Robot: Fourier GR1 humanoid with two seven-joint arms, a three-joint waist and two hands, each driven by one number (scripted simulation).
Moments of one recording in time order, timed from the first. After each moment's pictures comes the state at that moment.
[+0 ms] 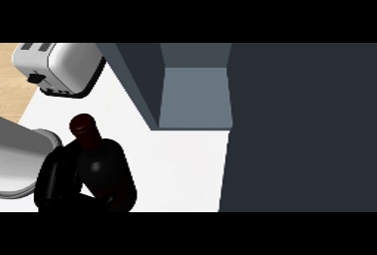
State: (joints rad) left arm 0.10 0.01 0.02 -1.76 0.16 -0.17 -0.25; right arm -0.08 -0.06 0.06 -2.47 -0.13 0.11 0.65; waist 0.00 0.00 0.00
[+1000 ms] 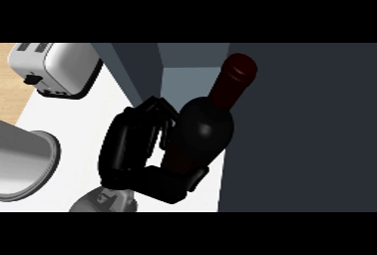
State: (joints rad) left arm -0.28 0.00 -0.40 -1.82 0.15 0.37 0.08; right arm -0.06 -0.07 0.02 -2.47 -0.14 0.15 0.62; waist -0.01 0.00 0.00
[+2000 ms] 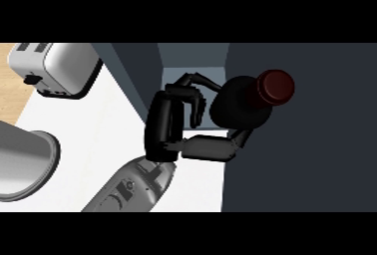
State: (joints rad) left arm -0.56 0.00 -0.51 -1.58 0.13 0.68 0.07; right arm -0.05 -0.07 -0.01 -2.47 -0.16 0.19 0.61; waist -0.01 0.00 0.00
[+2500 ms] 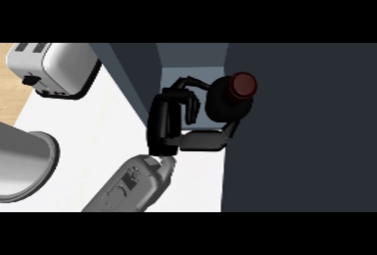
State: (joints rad) left arm -0.53 0.00 -0.51 -1.45 0.30 0.70 -0.14; right arm -0.09 -0.08 0.00 -2.47 -0.16 0.16 0.66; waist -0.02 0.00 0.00
